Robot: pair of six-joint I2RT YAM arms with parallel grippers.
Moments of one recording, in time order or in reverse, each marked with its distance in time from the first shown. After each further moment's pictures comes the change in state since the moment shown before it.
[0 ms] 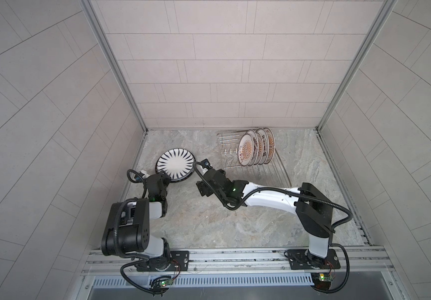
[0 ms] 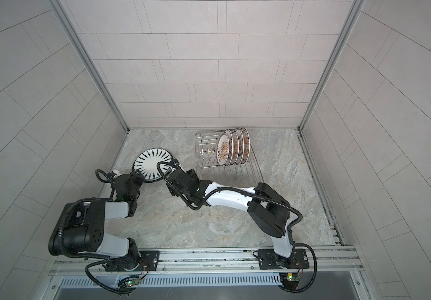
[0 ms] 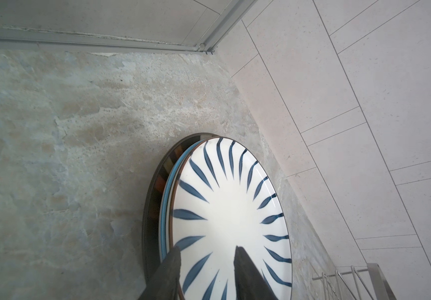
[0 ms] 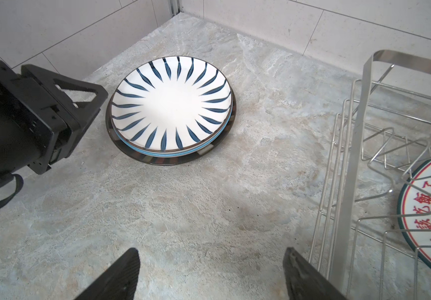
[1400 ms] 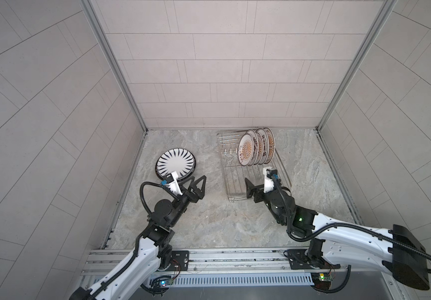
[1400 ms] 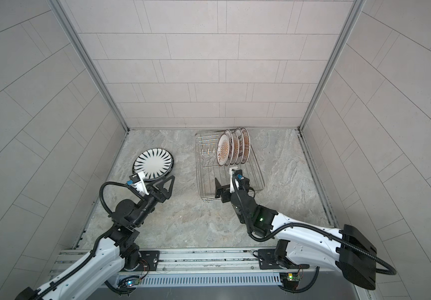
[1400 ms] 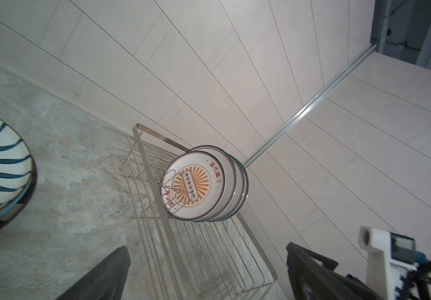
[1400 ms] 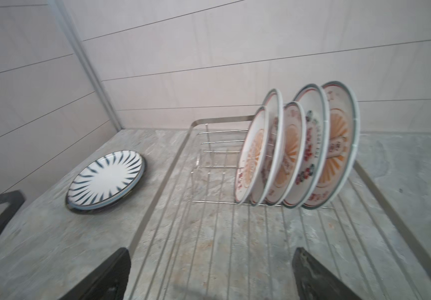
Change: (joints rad) left arm -0.676 -0.854 -0.162 -0.243 0.118 0.175; right arm -0.100 -0.940 -0.901 0.374 0.278 0.073
